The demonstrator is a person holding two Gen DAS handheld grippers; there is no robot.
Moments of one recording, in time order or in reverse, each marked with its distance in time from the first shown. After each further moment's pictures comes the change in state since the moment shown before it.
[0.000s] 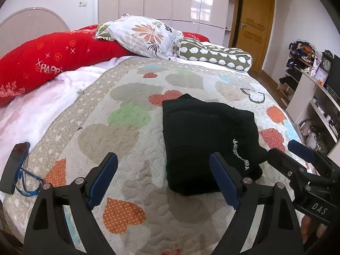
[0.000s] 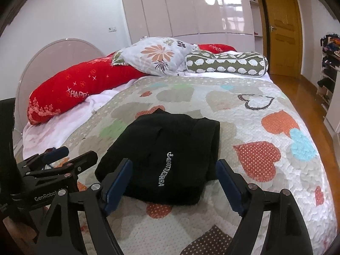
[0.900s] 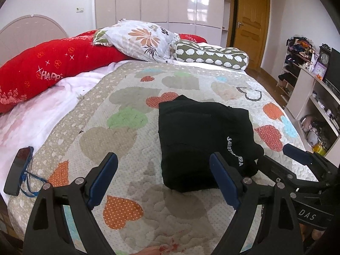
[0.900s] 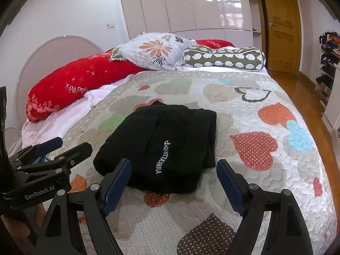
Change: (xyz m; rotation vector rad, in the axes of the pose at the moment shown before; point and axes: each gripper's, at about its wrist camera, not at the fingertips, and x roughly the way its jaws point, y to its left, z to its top) left arm -0.011 -0.012 -0.002 0.036 -0.016 0.018; right arm -0.001 -0.003 -0.011 -0.001 0.033 -0.011
